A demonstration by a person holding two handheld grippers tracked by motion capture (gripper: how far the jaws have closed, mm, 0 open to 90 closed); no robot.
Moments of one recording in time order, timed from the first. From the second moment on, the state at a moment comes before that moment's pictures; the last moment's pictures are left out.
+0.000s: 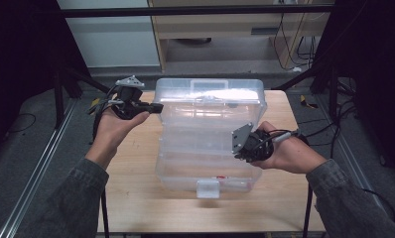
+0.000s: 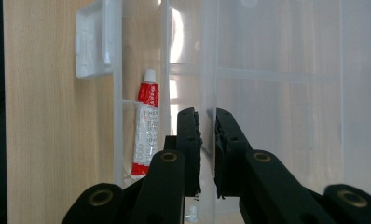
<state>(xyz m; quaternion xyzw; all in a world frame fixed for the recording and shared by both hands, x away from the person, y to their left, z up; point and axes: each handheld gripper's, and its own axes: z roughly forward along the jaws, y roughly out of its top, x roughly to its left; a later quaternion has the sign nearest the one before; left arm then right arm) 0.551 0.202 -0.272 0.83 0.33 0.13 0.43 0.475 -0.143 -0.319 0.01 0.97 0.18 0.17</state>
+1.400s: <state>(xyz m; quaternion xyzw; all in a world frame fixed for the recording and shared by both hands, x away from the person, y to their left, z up) 0.507 0.214 -0.306 0.83 0.32 0.11 0.44 0.437 -0.177 -0.320 0.09 0.94 0.25 0.21</state>
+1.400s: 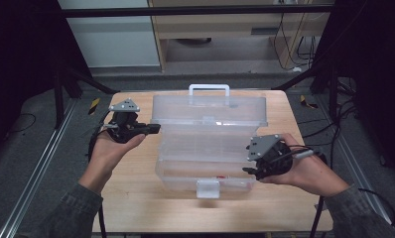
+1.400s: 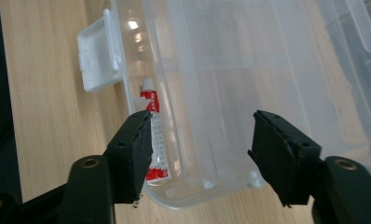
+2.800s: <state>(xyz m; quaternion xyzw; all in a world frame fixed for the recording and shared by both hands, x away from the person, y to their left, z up) 0.459 0.230 -0.364 0.83 0.33 0.12 0.45 0.413 -0.265 -0.349 0.21 0.91 0.26 0.24</state>
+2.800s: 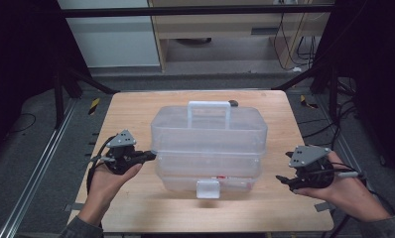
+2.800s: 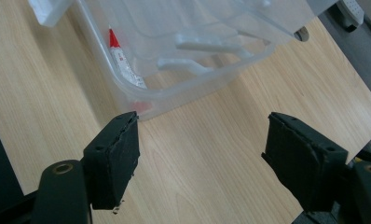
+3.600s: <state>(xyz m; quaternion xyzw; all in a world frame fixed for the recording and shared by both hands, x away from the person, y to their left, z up) 0.449 0.231 -0.388 0.83 0.32 0.12 0.43 0.464 -0.278 -0.393 0.34 0.86 0.26 0.29</state>
